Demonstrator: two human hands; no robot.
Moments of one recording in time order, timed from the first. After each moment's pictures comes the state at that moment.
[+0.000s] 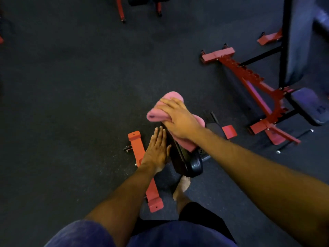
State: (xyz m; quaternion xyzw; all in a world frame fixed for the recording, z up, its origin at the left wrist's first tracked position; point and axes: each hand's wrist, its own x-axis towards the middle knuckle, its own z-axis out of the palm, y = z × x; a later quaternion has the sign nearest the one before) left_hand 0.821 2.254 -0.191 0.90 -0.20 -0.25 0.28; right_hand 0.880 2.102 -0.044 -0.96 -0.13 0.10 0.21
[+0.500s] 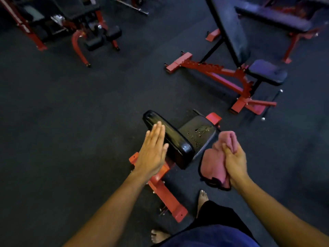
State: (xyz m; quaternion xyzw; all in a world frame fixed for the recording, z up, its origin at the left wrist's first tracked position) left_hand 0.807 2.285 -0.064 0.87 -0.44 -0.03 0.22; right_hand 0.617 2.062 -0.059 -0.65 0.48 -0.19 0.56
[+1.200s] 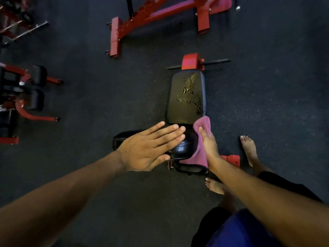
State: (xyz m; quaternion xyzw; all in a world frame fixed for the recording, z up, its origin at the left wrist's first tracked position) left_hand 0.920 2.173 -0.033 0.36 -0.92 -0.11 -0.09; right_hand 0.708 2.148 -0.158 -0.18 0.63 -0.21 0.73
